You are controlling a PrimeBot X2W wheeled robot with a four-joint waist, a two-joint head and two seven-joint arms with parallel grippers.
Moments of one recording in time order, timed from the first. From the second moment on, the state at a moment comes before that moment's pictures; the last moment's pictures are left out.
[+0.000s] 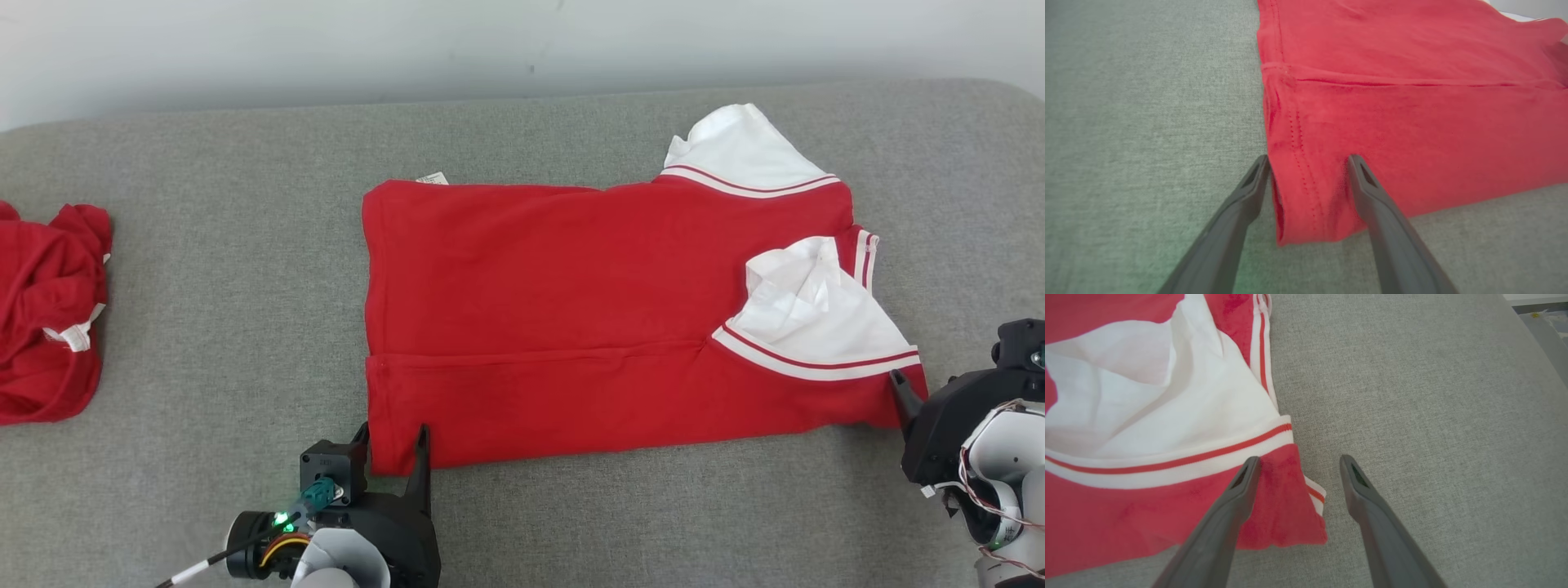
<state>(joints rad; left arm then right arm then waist) -0.37 0.16 -0.54 0.54 -0.53 0.17 -0.11 -0.37 -0.20 -0.23 0.39 0.17 0.13 0.53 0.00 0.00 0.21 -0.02</state>
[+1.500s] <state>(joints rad) -0.19 0.27 -0.55 0.34 -0.60 0.25 0.07 -0.07 -0.06 -0.34 0.10 0.25 0.13 0.72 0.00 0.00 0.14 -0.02</state>
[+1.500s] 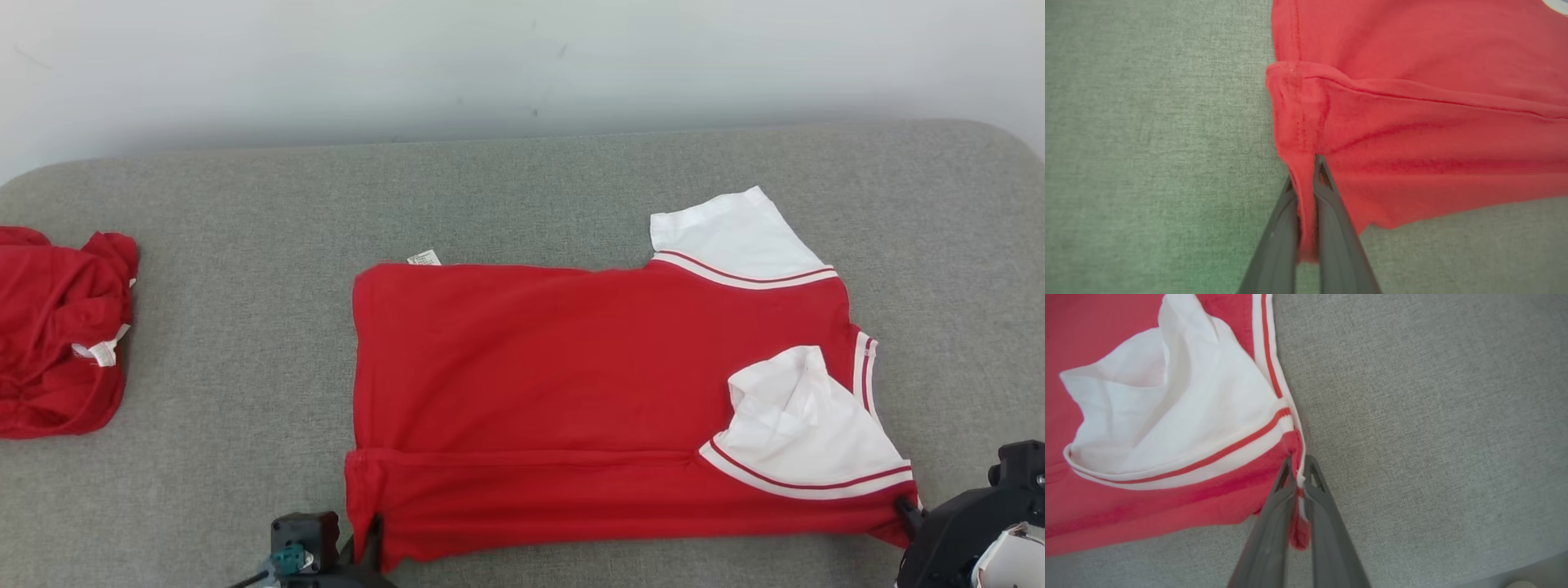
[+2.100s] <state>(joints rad) -0.35 0.33 -0.52 0.21 -0.61 0.26 0.18 -0.34 -0.09 -0.35 0.06 0.22 0.13 0.70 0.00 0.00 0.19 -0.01</state>
